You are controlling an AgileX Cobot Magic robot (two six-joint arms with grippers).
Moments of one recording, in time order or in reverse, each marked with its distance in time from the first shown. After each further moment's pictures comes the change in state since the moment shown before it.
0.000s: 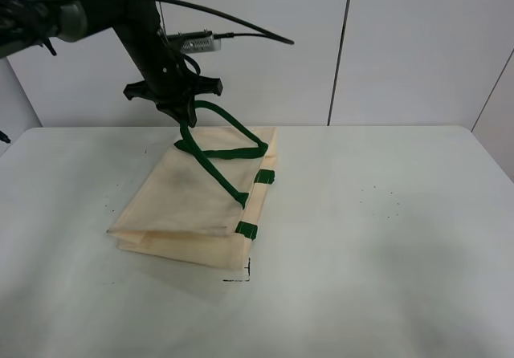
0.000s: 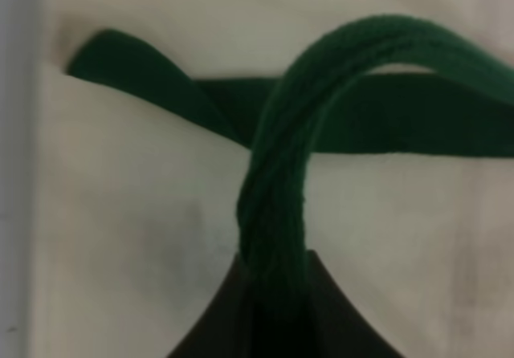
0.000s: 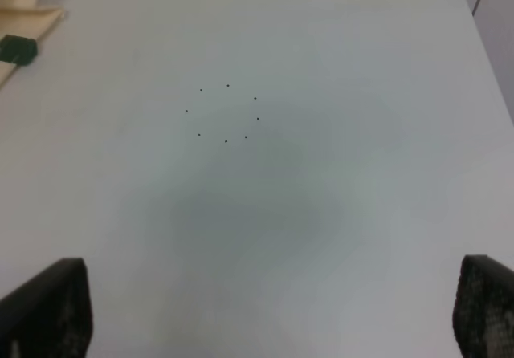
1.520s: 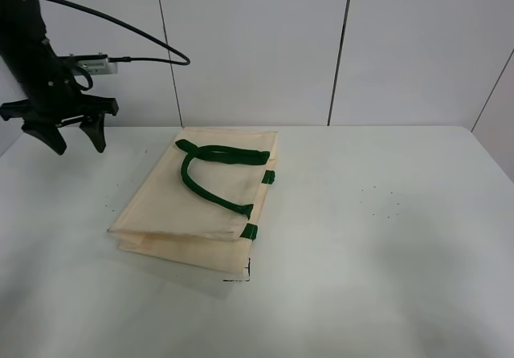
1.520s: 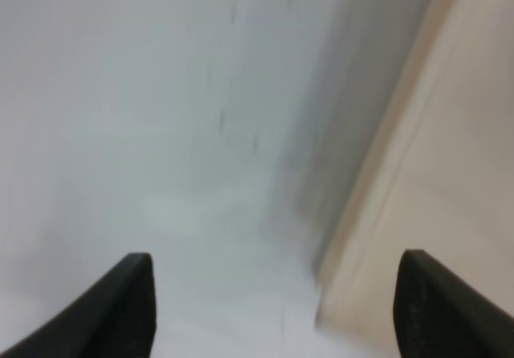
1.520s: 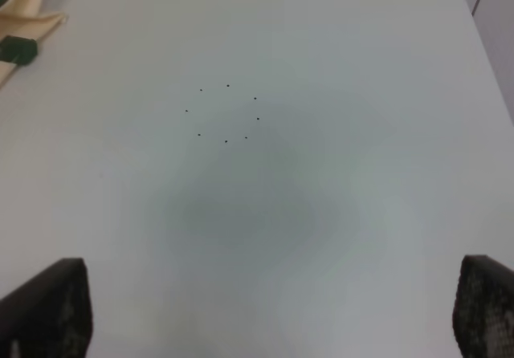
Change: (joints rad) left arm 0.290 -0.312 0.429 0.123 0.082 0.018; right arm 0.000 0.000 0.000 -0.001 0.000 0.000
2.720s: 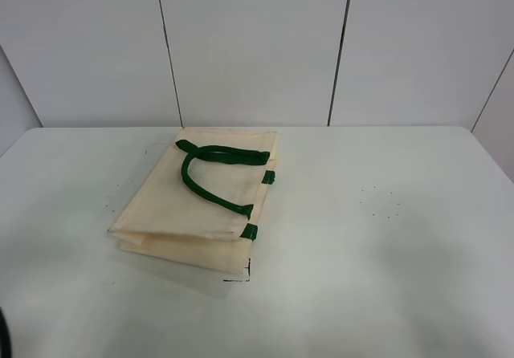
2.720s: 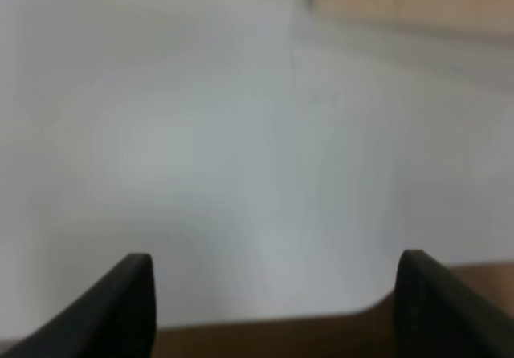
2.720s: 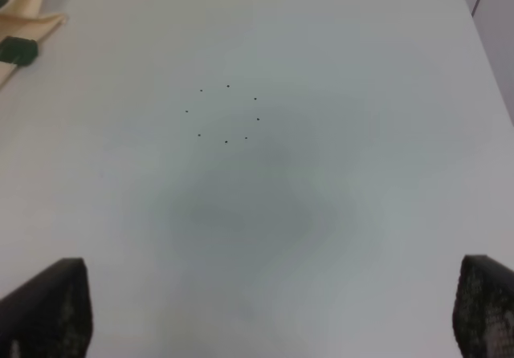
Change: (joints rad) left arm 0.000 -1.628 1.109 -0.019 -0.124 0.138; right arm 0.000 0.000 0.000 0.000 0.000 0.000
